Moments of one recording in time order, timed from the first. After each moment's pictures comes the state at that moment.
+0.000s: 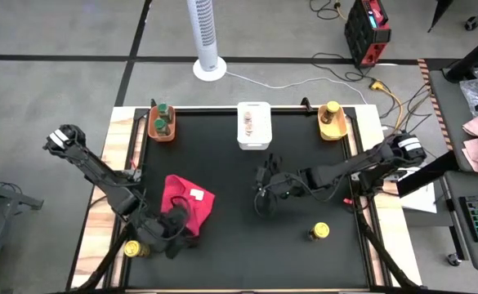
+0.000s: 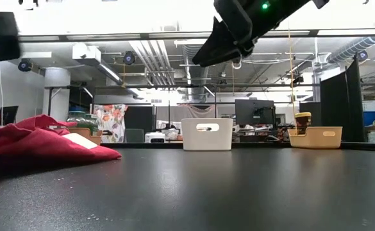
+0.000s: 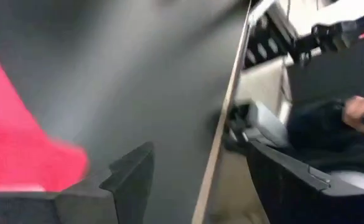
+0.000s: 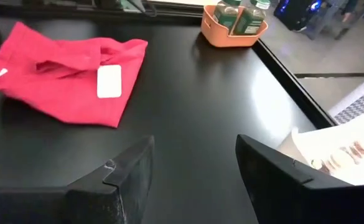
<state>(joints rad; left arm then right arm) -0.75 1.20 0.69 -0.14 -0.31 -1.28 0.20 1.59 1.00 0.02 0.53 0.08</state>
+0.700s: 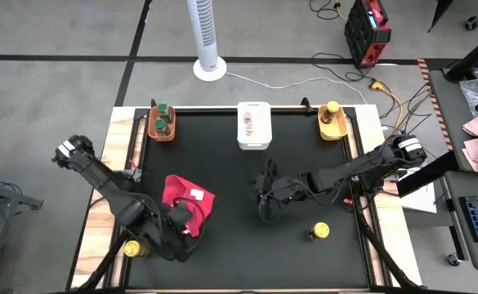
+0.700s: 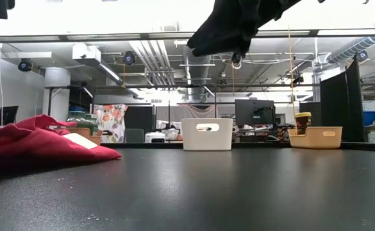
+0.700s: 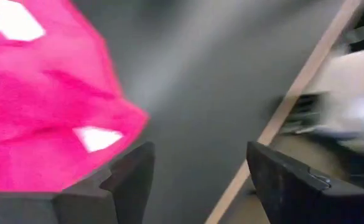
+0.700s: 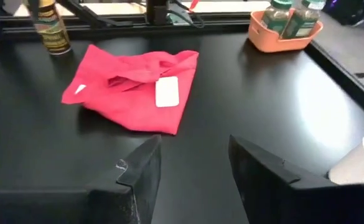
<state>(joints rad) -0.72 1.45 1.25 -0.93 -0.25 -1.42 0.25 1.59 1.01 0.05 0.40 0.17</state>
